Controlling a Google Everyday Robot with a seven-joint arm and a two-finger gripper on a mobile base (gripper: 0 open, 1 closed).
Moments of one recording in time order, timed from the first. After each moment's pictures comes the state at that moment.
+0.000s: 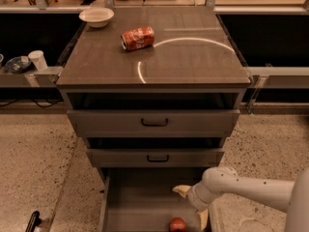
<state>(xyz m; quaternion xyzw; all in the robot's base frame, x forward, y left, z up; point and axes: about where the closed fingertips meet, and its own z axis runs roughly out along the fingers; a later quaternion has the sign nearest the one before) 0.440 -0.144 0.289 -0.86 0.46 0.13 0.16</state>
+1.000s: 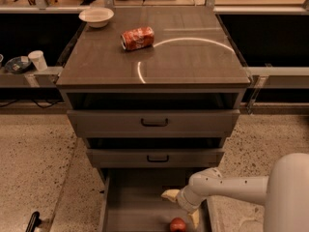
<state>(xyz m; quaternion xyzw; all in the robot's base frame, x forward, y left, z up) 0.443 -0.107 0.251 -0.92 0.36 0.11 0.15</state>
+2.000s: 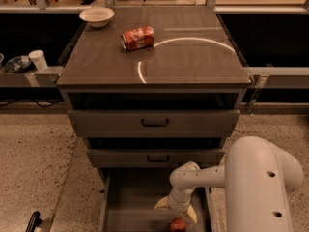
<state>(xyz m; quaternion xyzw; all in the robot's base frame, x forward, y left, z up) 0.431 -0.097 0.215 -0.97 0.19 0.15 0.05</state>
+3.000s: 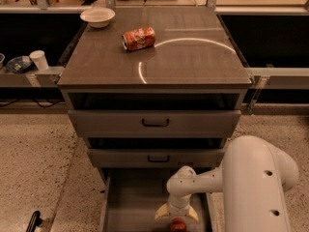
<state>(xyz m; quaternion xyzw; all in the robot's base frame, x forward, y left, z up) 0.414 -0.103 0.203 -0.99 0.04 0.14 0.02</state>
